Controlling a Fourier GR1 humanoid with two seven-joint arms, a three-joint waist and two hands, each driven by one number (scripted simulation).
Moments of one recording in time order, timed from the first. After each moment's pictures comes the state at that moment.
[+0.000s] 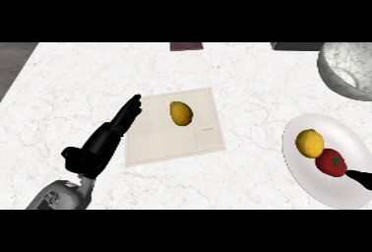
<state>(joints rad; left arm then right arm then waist) -0.20 0.39 -0.44 -1.56 0.30 0.12 0.00 0.14 -0.63 -0.09 -1.52 0.25 -0.31 0.49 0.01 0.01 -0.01</state>
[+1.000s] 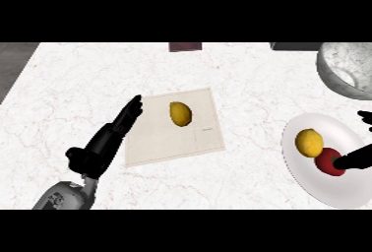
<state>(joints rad) -0.18 0.34 -0.40 -1.55 0.25 0.10 0.00 -0.19 -0.77 0.04 -1.57 -0.11 0.20 1.10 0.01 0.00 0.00</state>
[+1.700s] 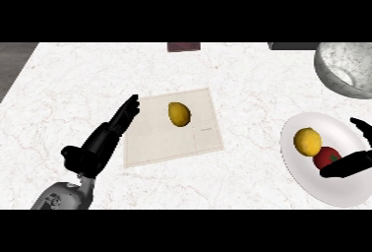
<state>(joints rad) -0.16 0.31 -0.34 -1.56 0.20 0.04 0.03 -0.13 -0.70 0.12 -1.61 0.13 0.14 1.08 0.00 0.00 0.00</state>
